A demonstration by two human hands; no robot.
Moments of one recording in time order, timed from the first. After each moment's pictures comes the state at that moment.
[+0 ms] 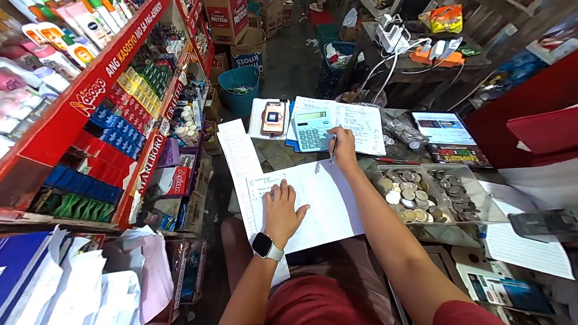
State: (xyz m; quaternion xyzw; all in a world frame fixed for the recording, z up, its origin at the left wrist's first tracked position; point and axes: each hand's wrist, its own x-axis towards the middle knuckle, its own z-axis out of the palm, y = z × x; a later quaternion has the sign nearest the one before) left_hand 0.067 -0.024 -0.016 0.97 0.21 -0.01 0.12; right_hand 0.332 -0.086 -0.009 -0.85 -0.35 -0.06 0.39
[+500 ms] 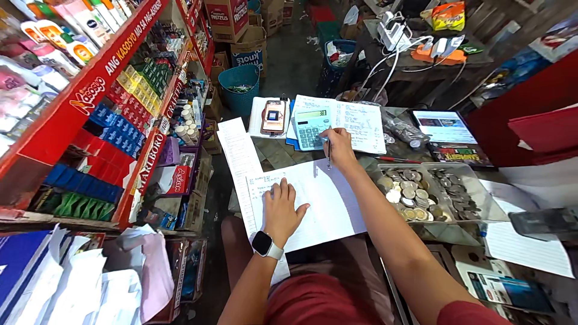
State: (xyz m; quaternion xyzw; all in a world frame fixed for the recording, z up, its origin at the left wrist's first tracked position) left_hand 0.067 -0.024 -0.019 0.97 0.21 0.01 0.12; right_hand 0.323 -0.086 0.001 -0.84 -0.44 -0.05 0.31
